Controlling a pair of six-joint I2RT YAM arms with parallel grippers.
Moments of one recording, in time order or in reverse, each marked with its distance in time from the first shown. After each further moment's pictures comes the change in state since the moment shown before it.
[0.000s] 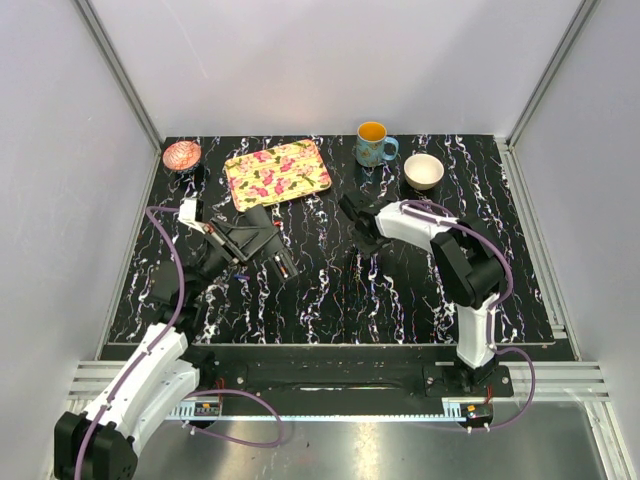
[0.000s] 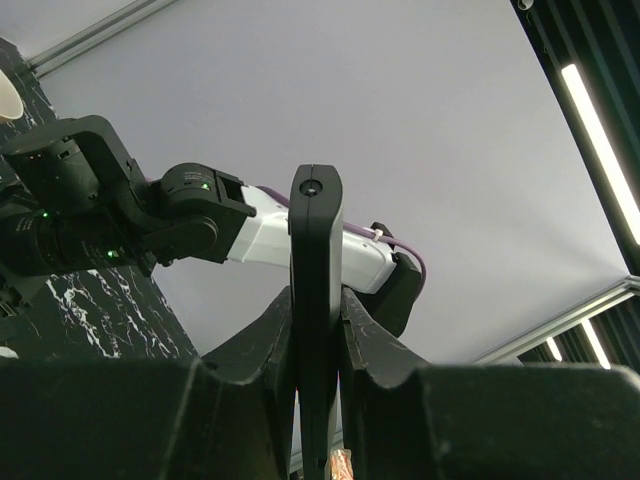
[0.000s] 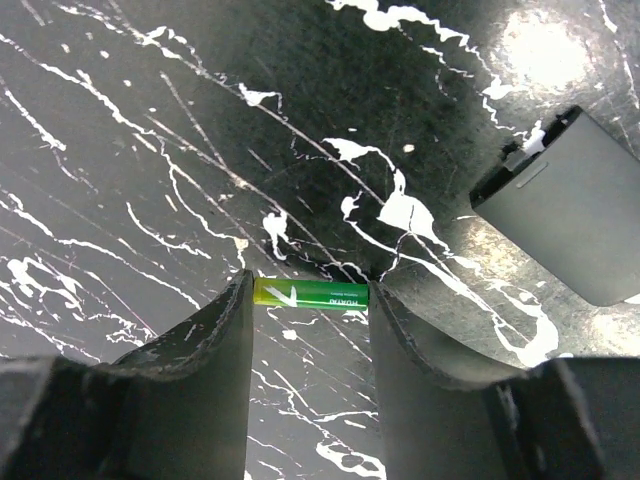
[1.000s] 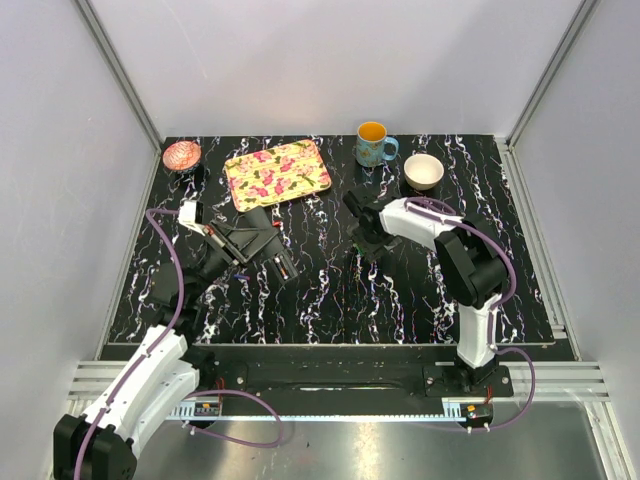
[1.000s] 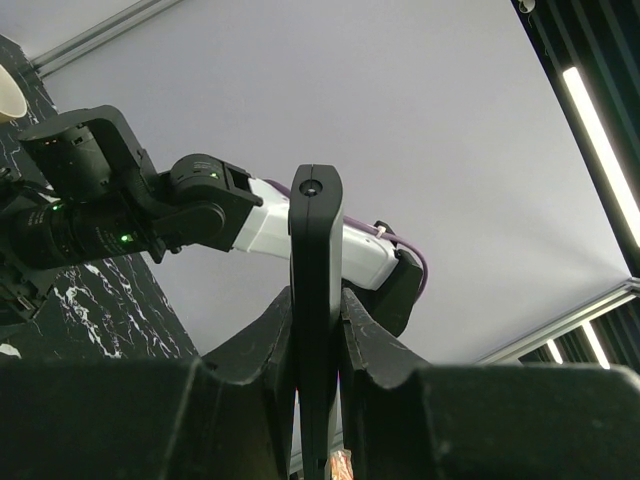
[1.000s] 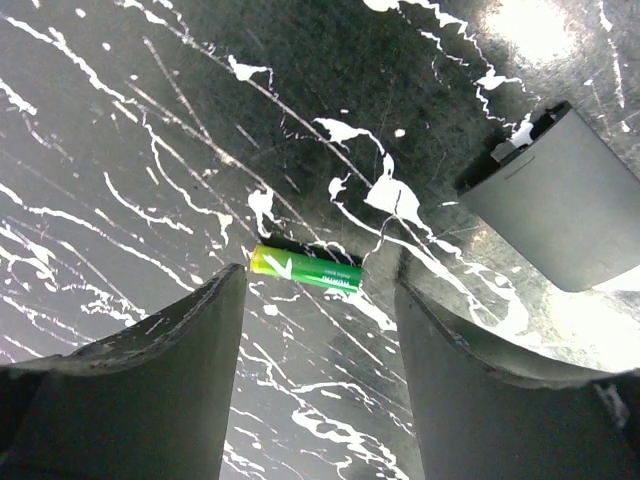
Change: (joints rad) left arm -0.007 -0.018 -0.013 -0.014 -0.013 0.004; right arm -0.029 -0.005 0.010 -0.030 -0.094 -0.068
